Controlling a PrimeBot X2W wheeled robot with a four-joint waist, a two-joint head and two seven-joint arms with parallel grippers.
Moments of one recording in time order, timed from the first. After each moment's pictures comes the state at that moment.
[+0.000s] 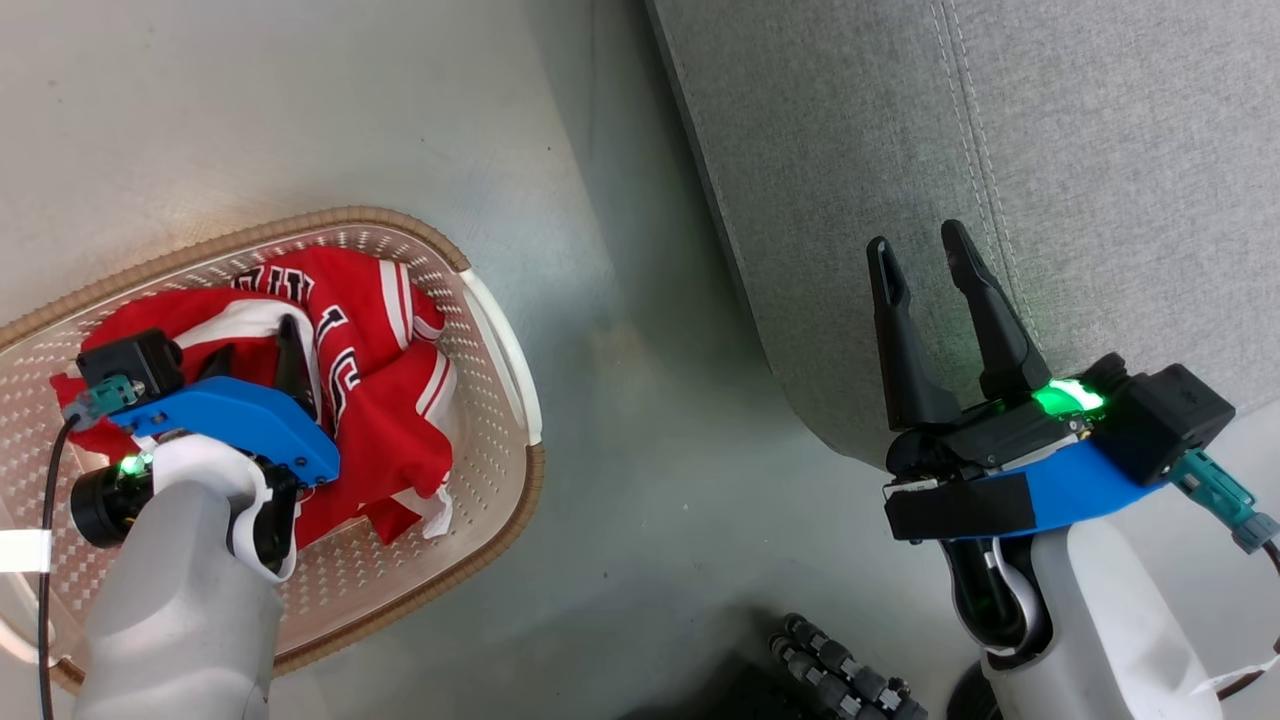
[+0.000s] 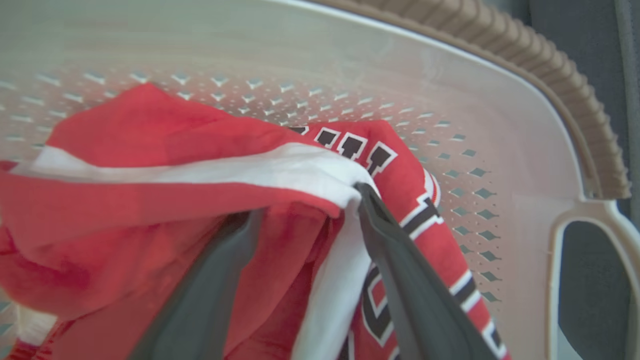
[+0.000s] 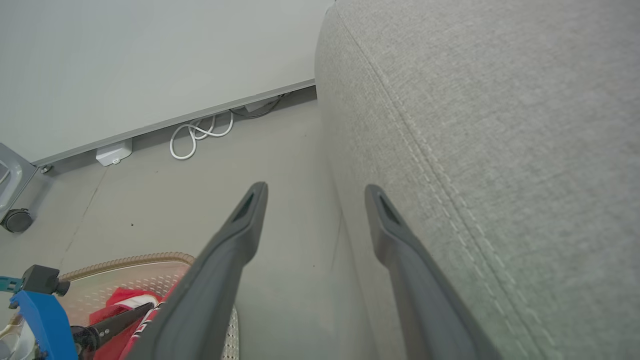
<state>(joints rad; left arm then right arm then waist) -0.66 0.18 -0.08 0.97 -0.50 -0.09 -0.10 -0.36 -0.05 0.19 0.10 0.39 0.13 -0.26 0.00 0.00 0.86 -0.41</state>
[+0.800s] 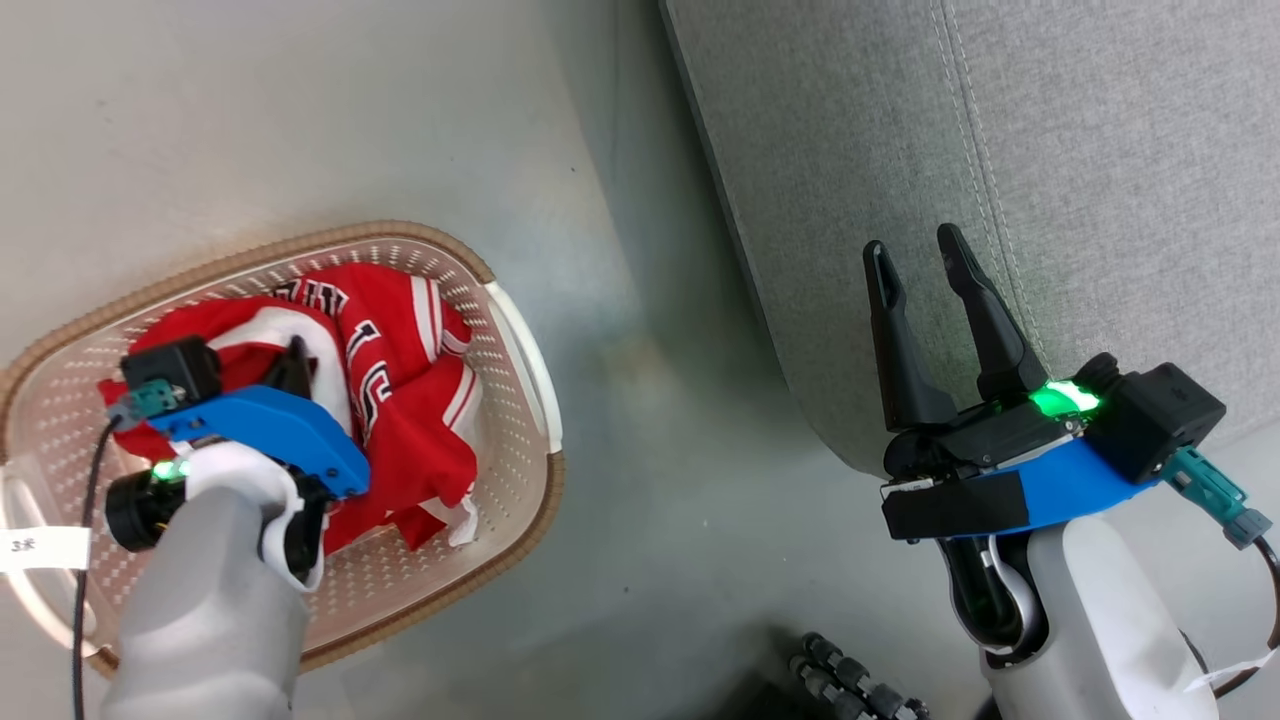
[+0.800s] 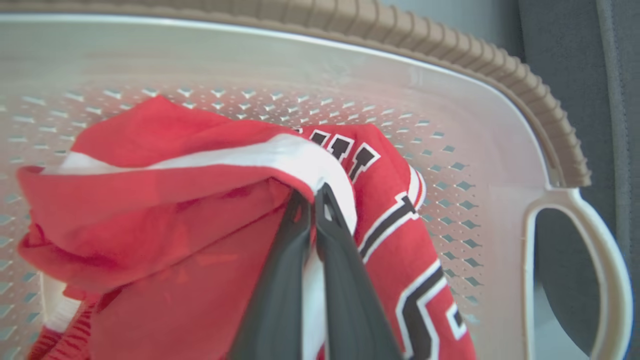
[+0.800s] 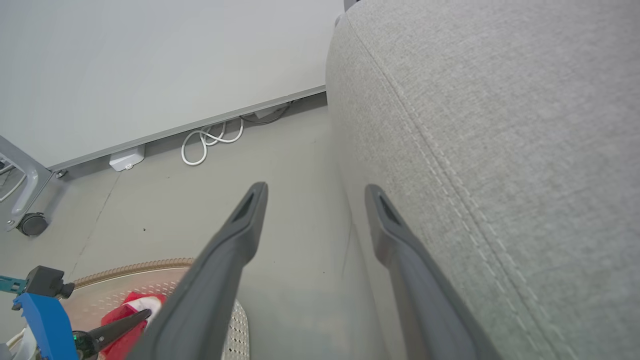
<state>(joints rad) -0.67 0.17 -0.13 1.01 -0.51 -0.09 -0.10 -0.36 -0.05 0.20 0.12 0.39 0.13 -0.26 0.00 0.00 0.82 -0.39</state>
